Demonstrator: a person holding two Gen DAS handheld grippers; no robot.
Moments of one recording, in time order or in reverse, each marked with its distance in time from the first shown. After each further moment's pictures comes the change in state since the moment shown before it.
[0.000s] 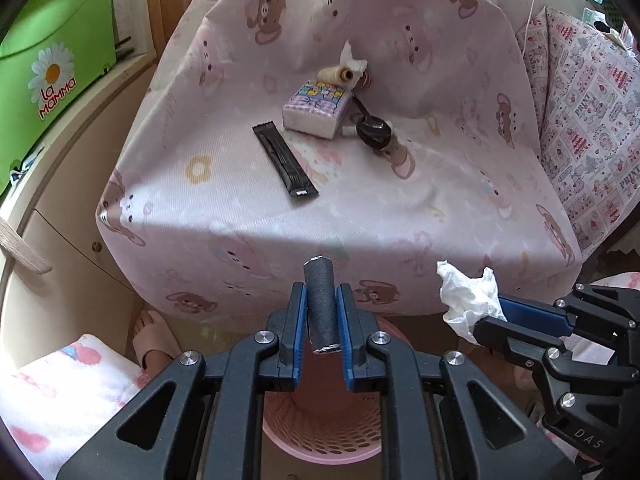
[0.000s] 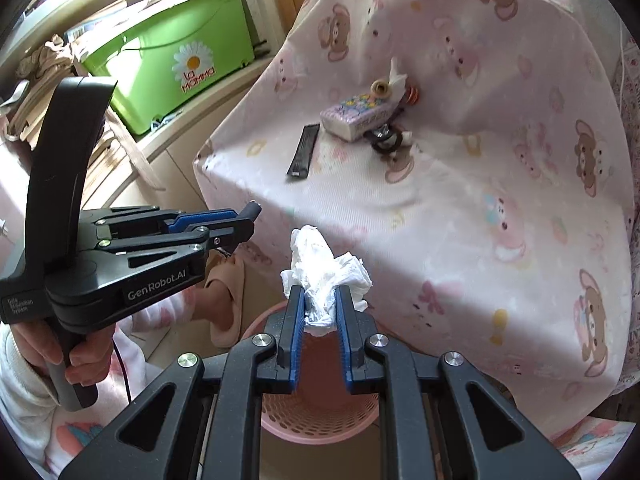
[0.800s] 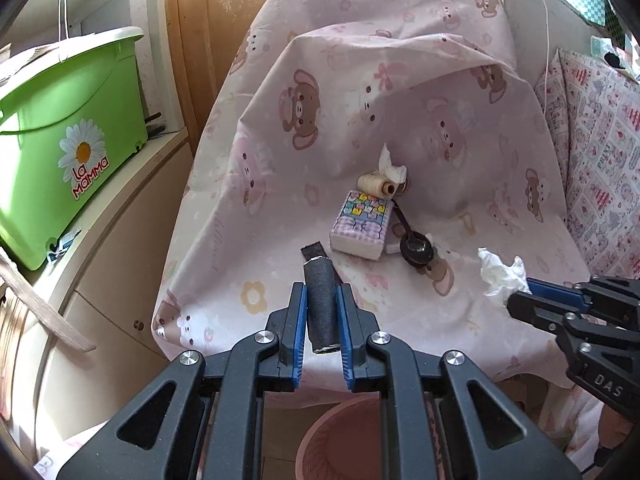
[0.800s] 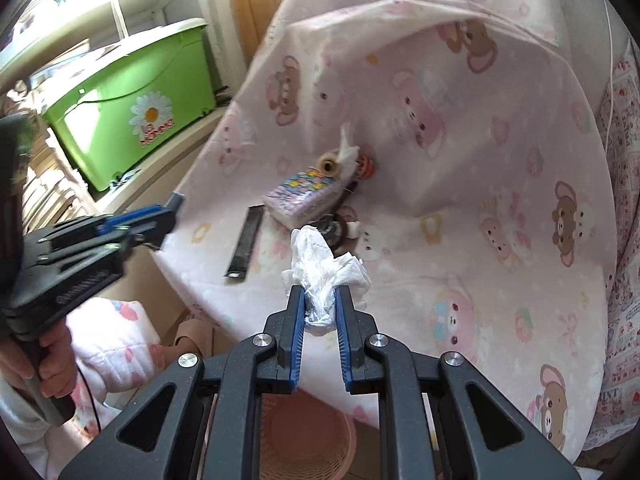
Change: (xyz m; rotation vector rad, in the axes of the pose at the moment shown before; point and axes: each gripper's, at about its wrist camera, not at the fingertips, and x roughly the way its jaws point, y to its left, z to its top) left arm -0.024 0.013 0.063 0.032 -0.223 0.134; right arm -0.010 -0.034 0.065 0.047 -0.148 -0.082
